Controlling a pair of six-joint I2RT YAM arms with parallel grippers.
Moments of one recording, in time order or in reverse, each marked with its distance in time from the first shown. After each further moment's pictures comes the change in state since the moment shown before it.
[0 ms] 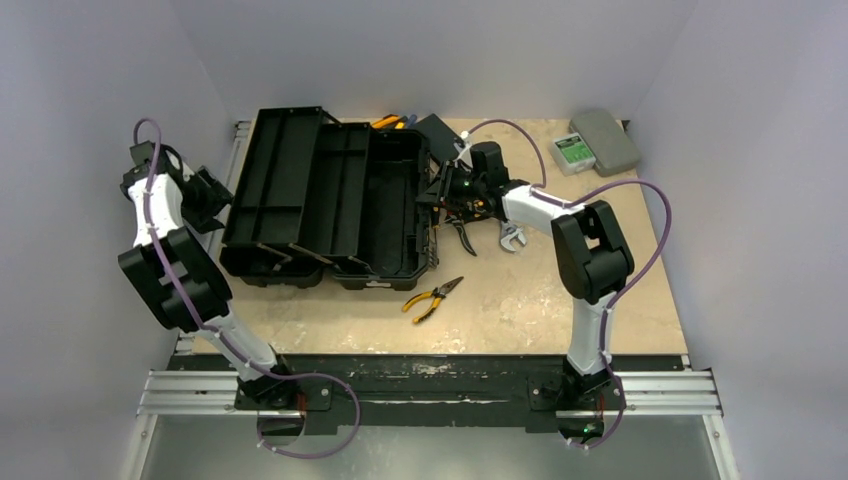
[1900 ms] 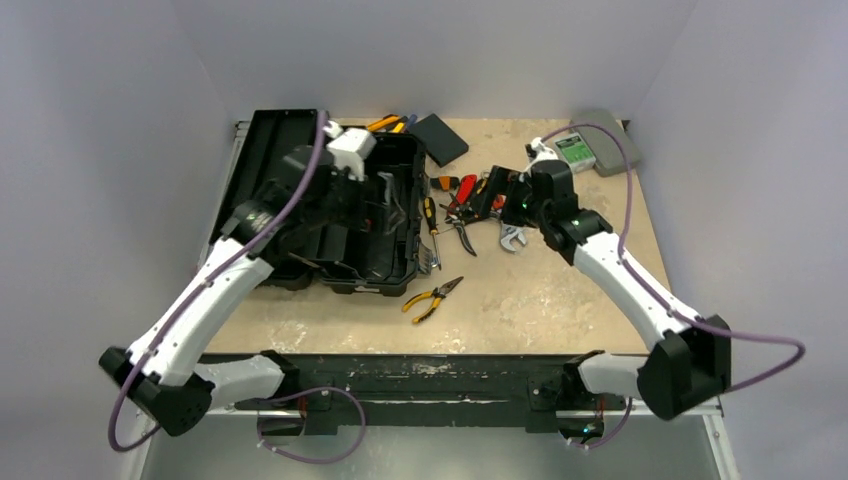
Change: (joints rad) left arm -1.072 -0.657 -0.146 0.140 -0.242 0.006; right arm -0.056 -0.688 -0.295 -0.369 0.416 -0.142
